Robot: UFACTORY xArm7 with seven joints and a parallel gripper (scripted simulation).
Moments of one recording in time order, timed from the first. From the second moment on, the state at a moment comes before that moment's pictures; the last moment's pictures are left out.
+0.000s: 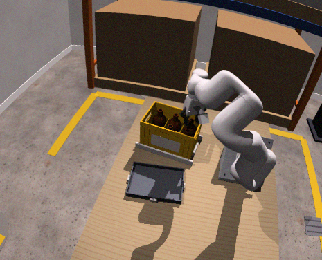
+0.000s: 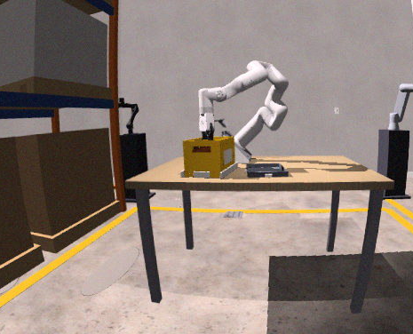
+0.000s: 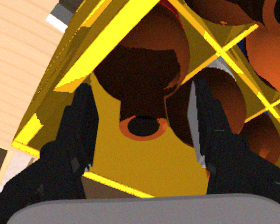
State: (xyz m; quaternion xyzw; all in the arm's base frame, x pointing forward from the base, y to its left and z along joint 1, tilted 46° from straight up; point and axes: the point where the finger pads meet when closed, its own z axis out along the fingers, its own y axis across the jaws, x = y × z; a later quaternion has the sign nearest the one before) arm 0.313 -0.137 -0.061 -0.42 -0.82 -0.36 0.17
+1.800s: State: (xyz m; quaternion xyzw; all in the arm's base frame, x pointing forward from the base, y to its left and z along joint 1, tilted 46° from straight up) arm 0.311 -0.183 -0.017 -0.42 -0.82 -0.36 0.17
